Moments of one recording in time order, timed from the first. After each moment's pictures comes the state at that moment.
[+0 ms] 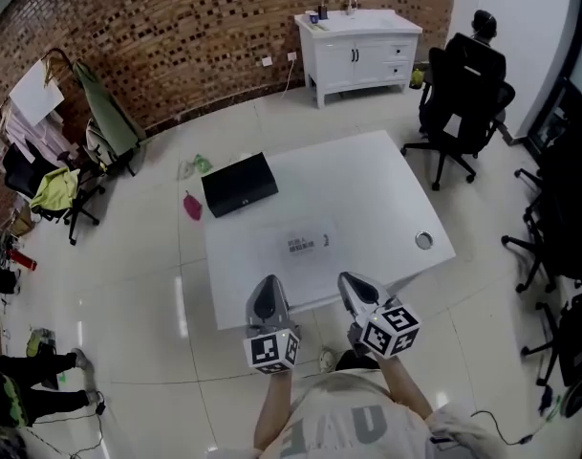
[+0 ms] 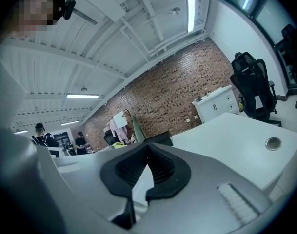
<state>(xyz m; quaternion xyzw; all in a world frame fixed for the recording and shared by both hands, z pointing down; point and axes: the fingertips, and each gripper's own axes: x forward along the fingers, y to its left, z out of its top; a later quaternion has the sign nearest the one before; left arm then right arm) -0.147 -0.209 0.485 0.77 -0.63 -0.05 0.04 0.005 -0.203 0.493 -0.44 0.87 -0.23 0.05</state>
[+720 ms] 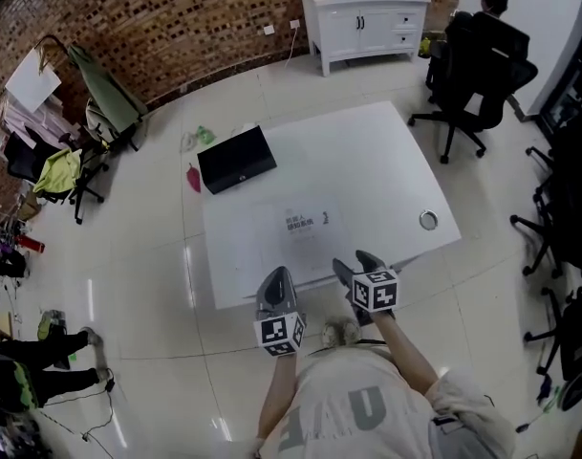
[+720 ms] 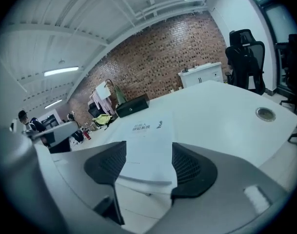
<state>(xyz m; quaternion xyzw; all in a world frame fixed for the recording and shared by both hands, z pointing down) -0.121 -0.212 0.565 0.77 -0.63 0.04 0.11 0.033 -0.246 0.650 -0.46 0.81 -0.33 -0.14</state>
